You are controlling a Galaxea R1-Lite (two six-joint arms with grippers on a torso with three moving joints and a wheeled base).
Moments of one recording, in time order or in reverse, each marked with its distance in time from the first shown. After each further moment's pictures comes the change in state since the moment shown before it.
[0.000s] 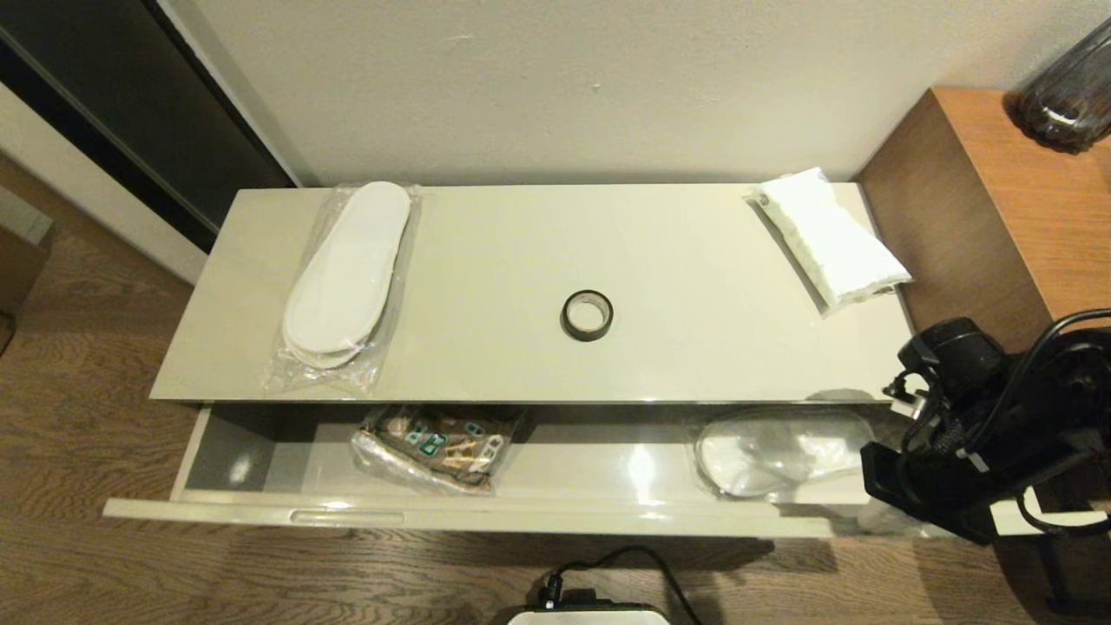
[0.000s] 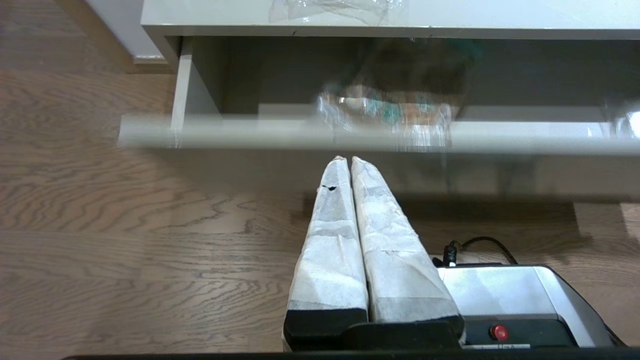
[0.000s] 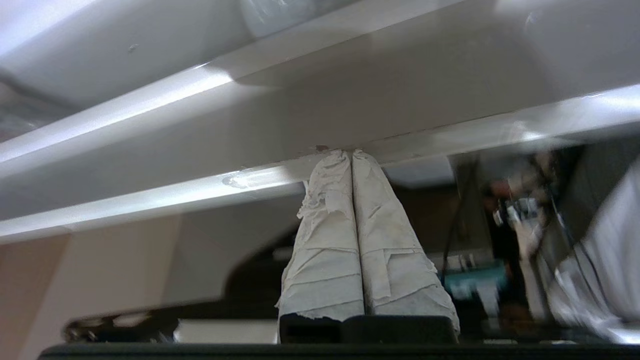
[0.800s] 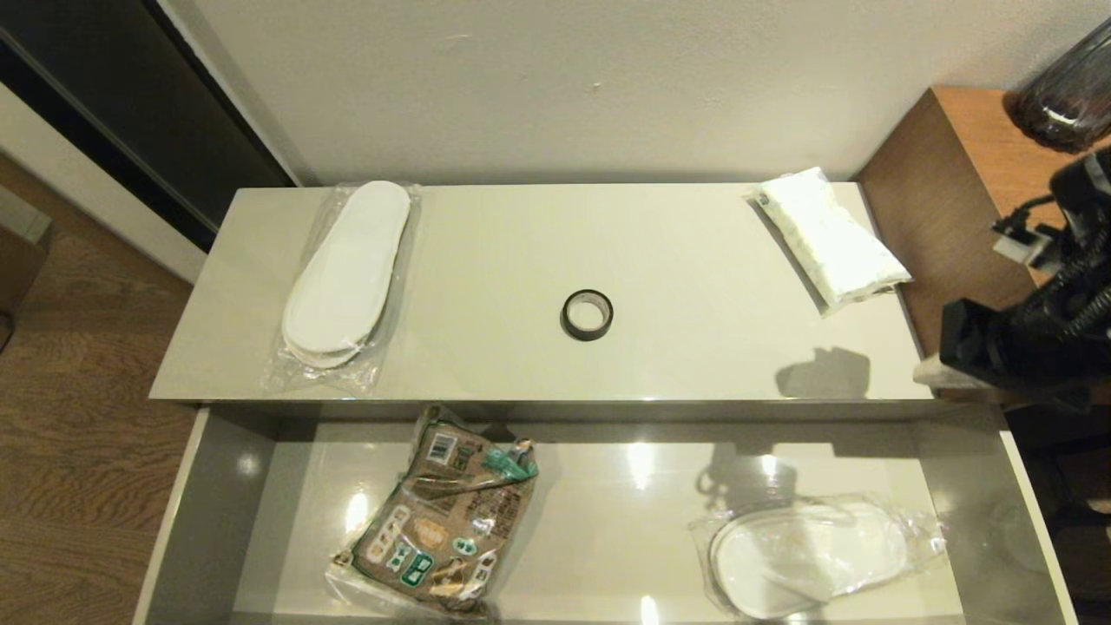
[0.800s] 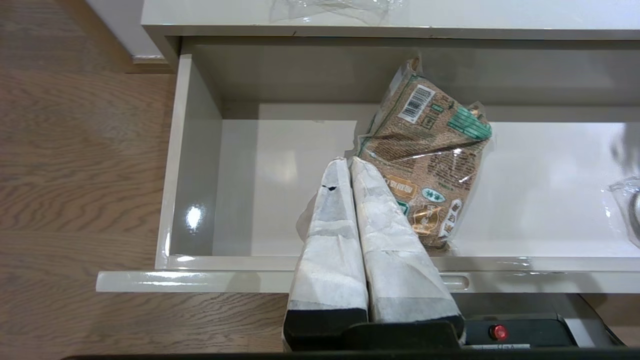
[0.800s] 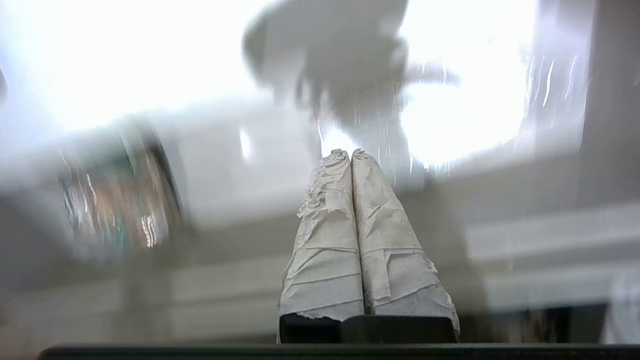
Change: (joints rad) left arm 0.000 0.000 0.000 0.000 0.001 0.000; right arm 0.047 -0.228 -0.340 0.144 -0.182 -0.030
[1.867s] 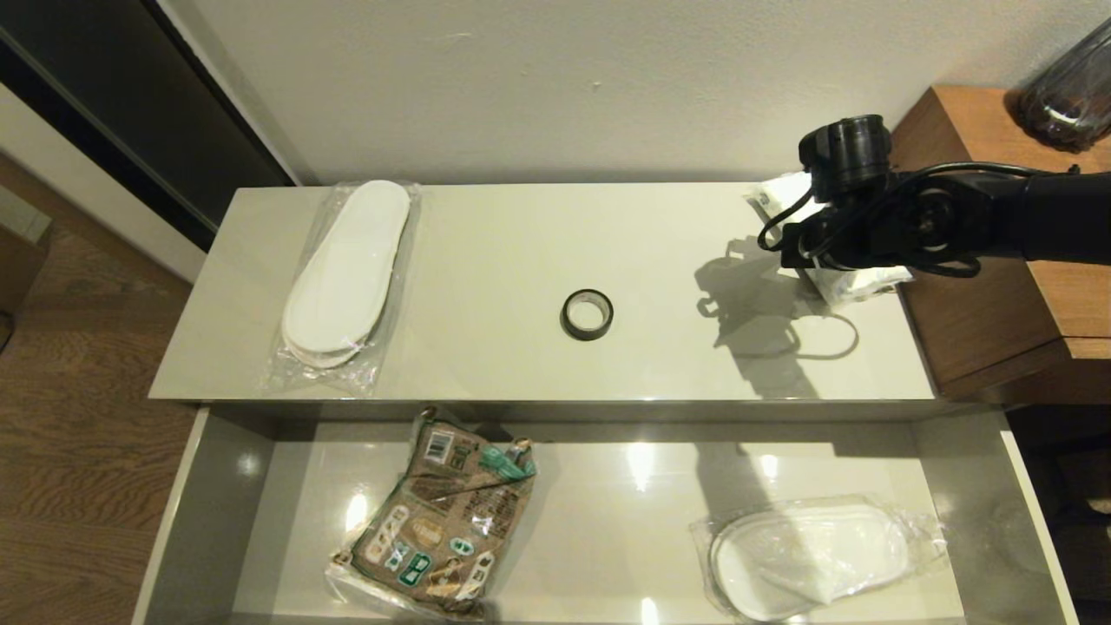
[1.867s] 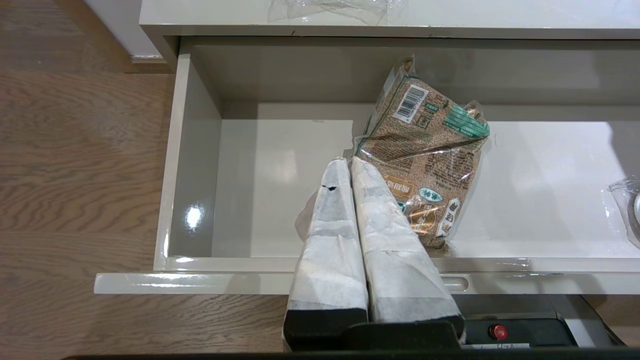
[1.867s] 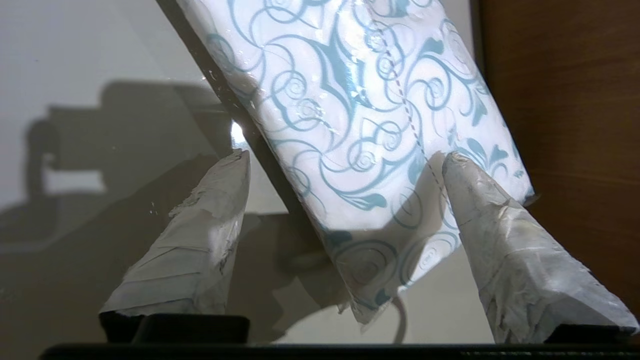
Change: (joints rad) left arm 0.000 0.000 0.000 0.000 0.000 0.000; right arm 0.118 0.562 -0.543 -0.358 -0.657 -0.359
